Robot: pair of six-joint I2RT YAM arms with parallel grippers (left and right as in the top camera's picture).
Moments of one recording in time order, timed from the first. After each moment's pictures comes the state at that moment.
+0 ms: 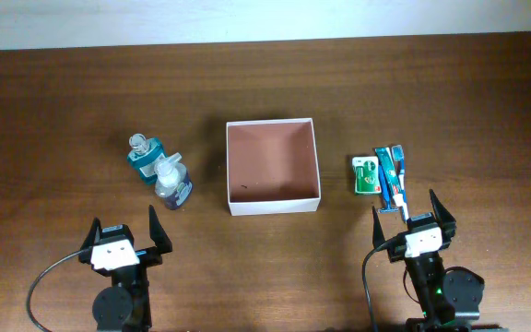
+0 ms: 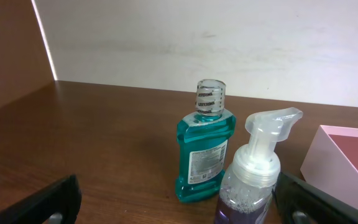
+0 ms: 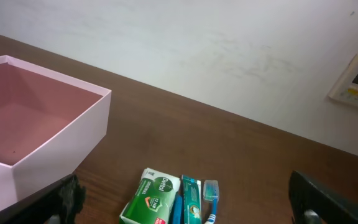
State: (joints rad) left arm -0.04 0.01 0.02 -0.06 -0.24 -0.04; right arm -0.06 0.01 0.01 -0.05 -0.22 -0.28
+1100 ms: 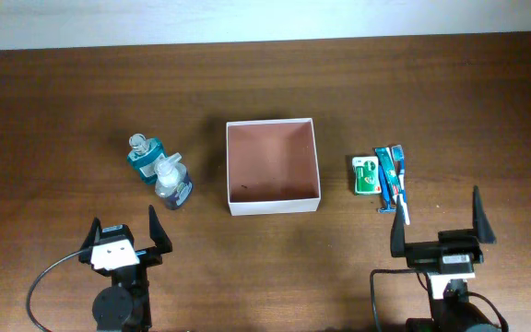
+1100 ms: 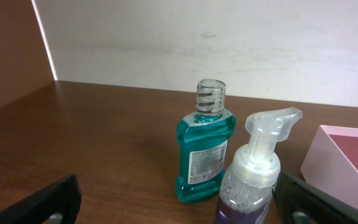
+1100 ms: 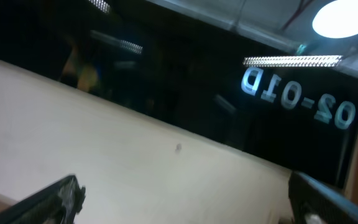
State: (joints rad) left arm -0.04 0.01 0.02 -0.06 -0.24 -0.04; right arm -0.06 0.02 0.01 0.60 -0.22 -0.29
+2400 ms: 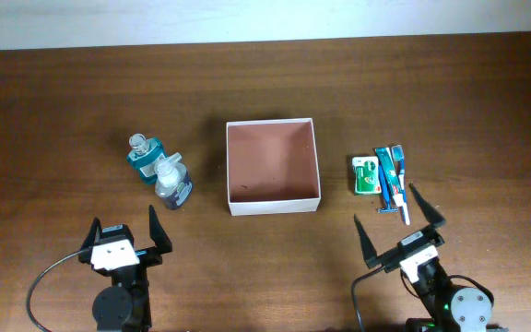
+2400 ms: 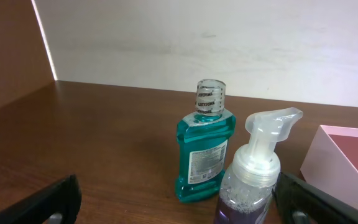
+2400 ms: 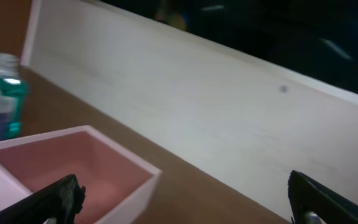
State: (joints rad) left arm -0.04 0.01 0.02 -0.06 -0.24 -0.04; right arm -0.06 0.02 0.01 0.21 -0.54 -0.29
